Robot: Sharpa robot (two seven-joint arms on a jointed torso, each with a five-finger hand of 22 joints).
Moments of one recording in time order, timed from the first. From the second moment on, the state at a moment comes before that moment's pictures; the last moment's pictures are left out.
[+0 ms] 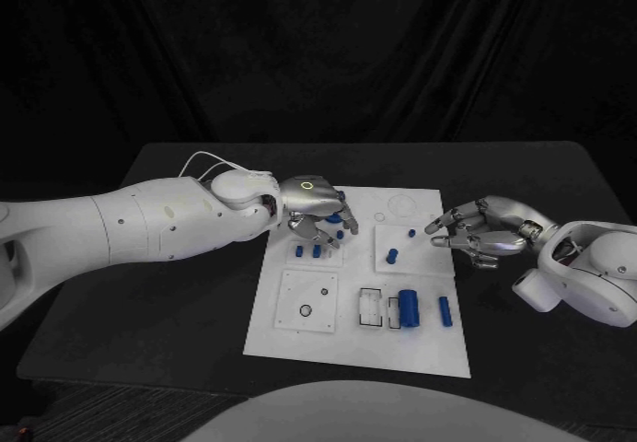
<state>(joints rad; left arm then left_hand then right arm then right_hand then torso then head) 1.26 -0.69 -0.21 1.28 -1.69 -0.31 0.48 1.45 -0.12 0.17 0.23 0.07 0.85 0.02 0.07 0.30 0.87 0.03 0.28 0.29 1.33 -0.04 1.18 1.00 0.07 1.46 0.07 1.37 1.31 1.27 -1.06 -0.21 1.72 -0.66 -0.14 0.05 1.42 0.02 0.12 0.08 0.23 0.79 0.11 0.33 0.16 1.28 0.02 0.97 0.80 1.46 -0.06 1.18 0.88 0.10 1.43 0.05 0.99 1.31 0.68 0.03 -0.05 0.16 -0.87</state>
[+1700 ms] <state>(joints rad) 1.24 -0.63 -0.21 1.21 -1.71 -0.28 0.40 1.51 -0.08 0.28 0.13 0.15 1.02 0.06 0.12 0.29 1.02 0.01 0.27 0.26 1.30 -0.05 1.18 0.91 0.07 1.46 0.07 1.35 1.31 1.27 -1.05 -0.21 1.70 -0.66 -0.11 0.05 1.42 0.02 0.12 0.08 0.23 0.80 0.11 0.33 0.15 1.28 0.02 0.95 0.79 1.46 -0.06 1.18 0.87 0.10 1.43 0.05 0.99 1.31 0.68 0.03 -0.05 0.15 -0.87</state>
